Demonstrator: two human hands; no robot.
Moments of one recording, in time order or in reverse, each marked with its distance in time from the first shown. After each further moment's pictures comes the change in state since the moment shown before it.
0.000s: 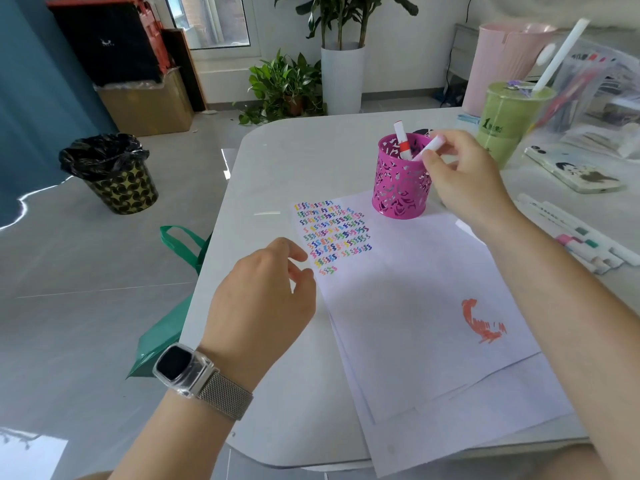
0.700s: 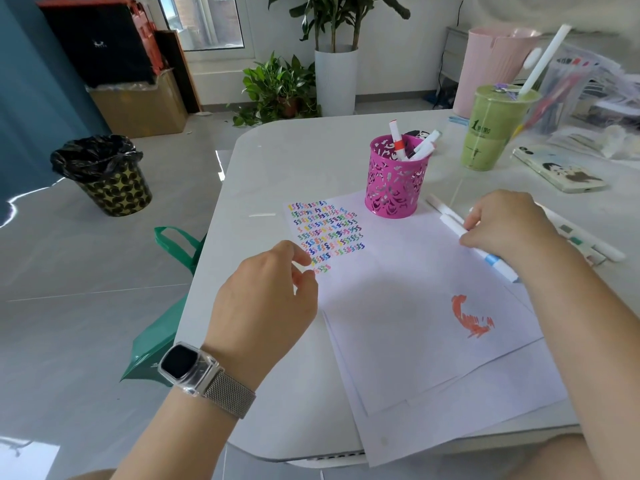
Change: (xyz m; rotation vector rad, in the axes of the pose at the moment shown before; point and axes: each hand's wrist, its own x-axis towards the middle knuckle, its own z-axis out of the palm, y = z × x) left_hand -0.003 0.003 0.003 0.018 -0.011 0.042; right_hand -0.023 0.035 -0.042 -0.810 -0.194 0.336
